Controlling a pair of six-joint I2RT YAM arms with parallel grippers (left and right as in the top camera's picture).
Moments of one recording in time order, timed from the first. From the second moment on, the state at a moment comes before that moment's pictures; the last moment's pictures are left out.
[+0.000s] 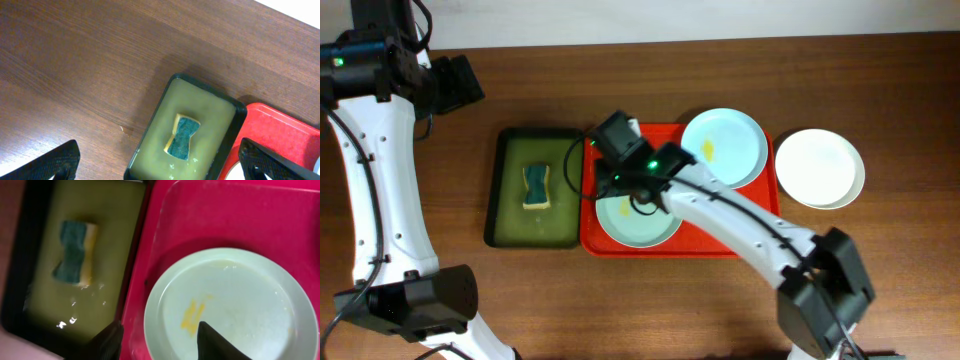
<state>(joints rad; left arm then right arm) 0.13 1.90 2.27 -1.45 -0.09 -0.27 0.76 1.91 1.57 -0.70 0.07 0.60</state>
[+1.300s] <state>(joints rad) 0.13 1.90 2.27 -1.45 -0.09 -0.27 0.19 1.77 1.55 -1.26 -0.29 0.49</state>
